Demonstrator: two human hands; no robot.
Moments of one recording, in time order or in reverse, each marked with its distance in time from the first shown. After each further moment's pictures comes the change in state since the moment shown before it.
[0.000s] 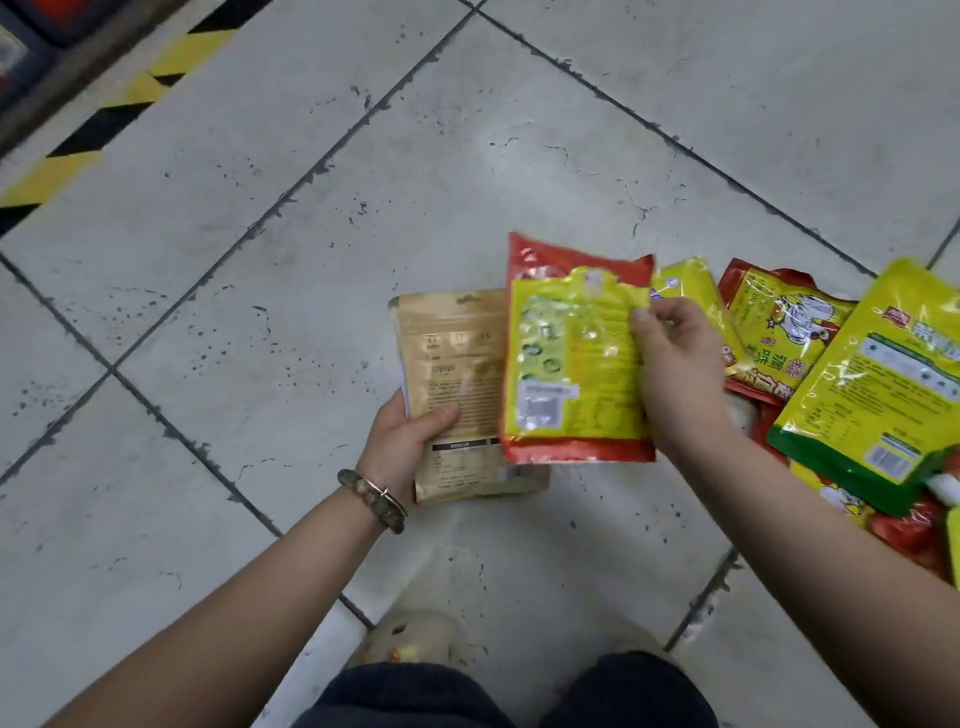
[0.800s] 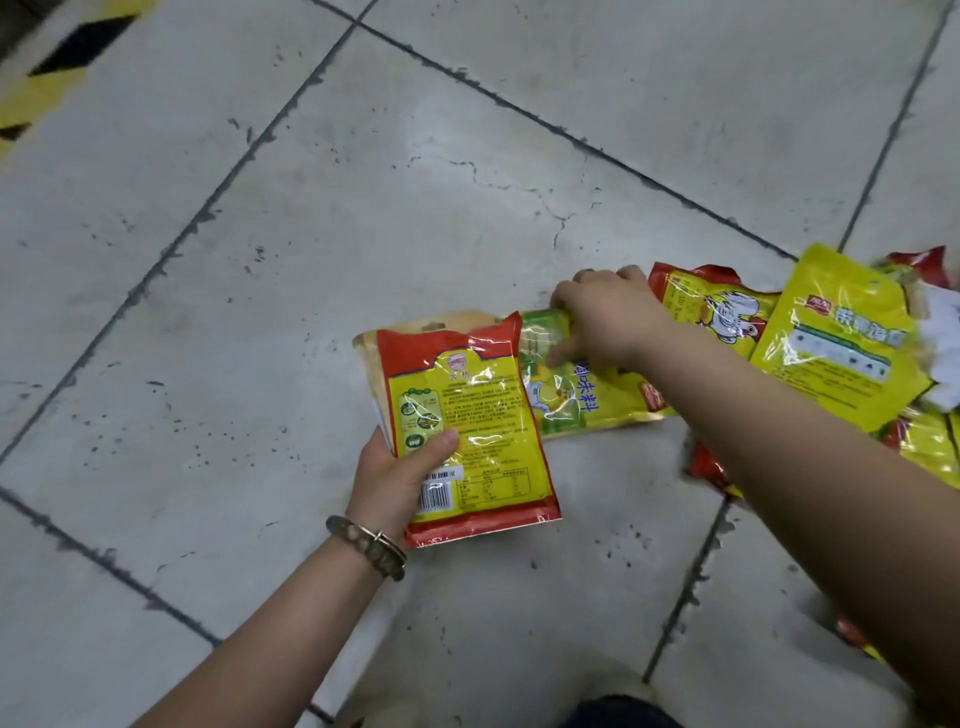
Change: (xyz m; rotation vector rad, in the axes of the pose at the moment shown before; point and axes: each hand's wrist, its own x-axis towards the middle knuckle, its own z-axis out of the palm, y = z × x) left_hand 0.019 -0.003 0.049 0.113 -0.049 -0.062; right_hand 0.110 0.005 -0.019 -1.400 -0.523 -0.340
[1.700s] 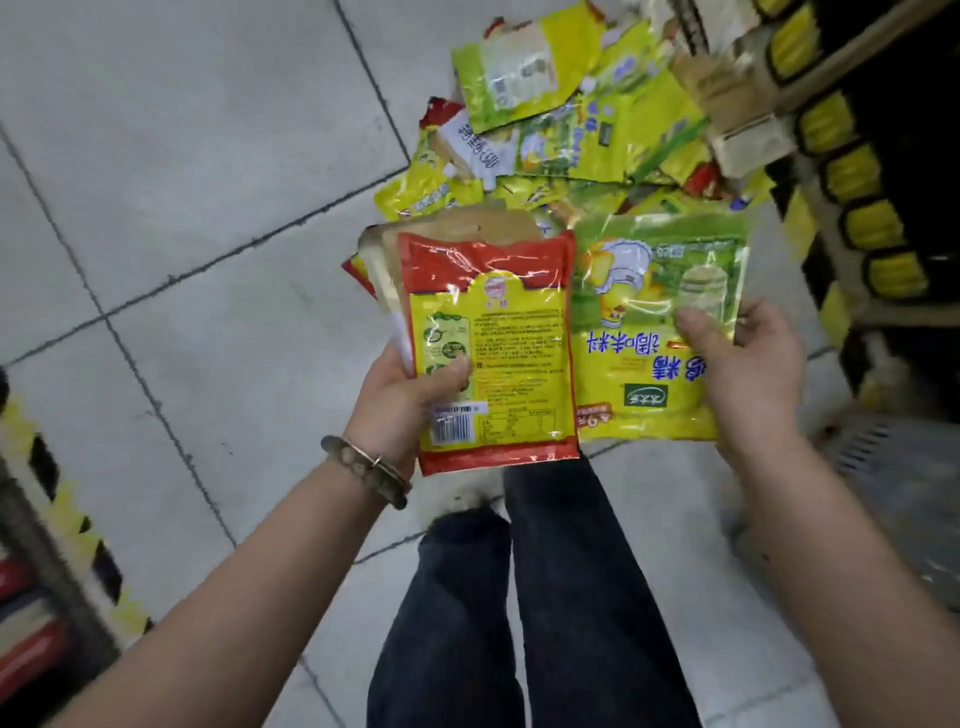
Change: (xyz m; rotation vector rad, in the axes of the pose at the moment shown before) left_hand -0.279 0.231 0.197 0.653 -0.800 -0.240; right_hand -0.490 -0.019 -0.153 1.669 1.065 1.512
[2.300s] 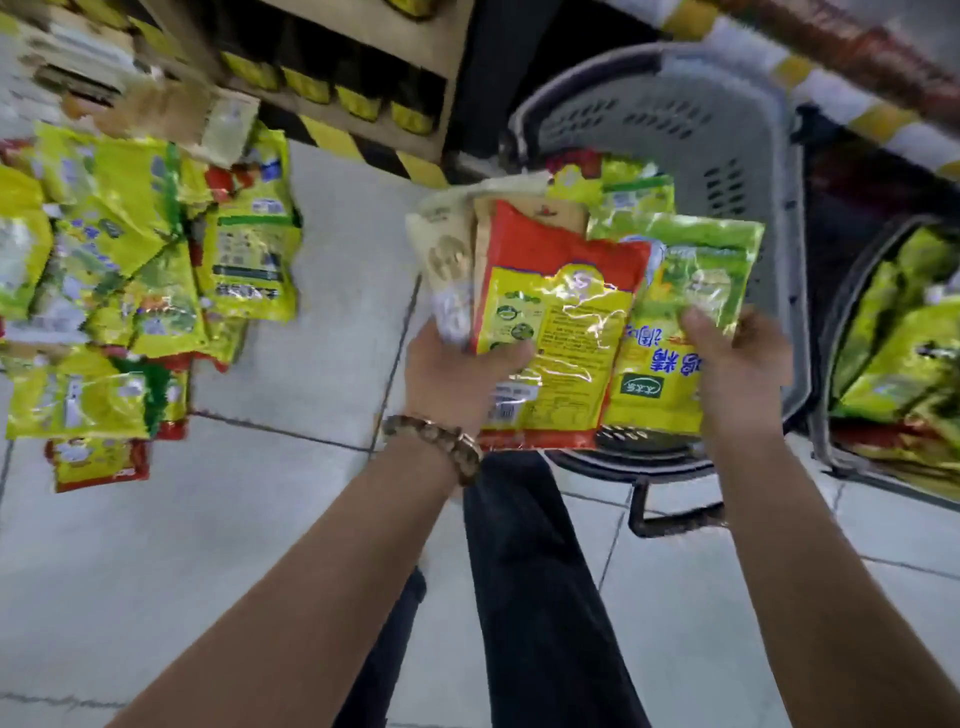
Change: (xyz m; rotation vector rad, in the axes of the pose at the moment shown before) left_hand -0.161 -0.130 0.396 0.674 -0.480 -0.147; right_hand -0.161 0.112 -0.406 0.225 0.872 0.388
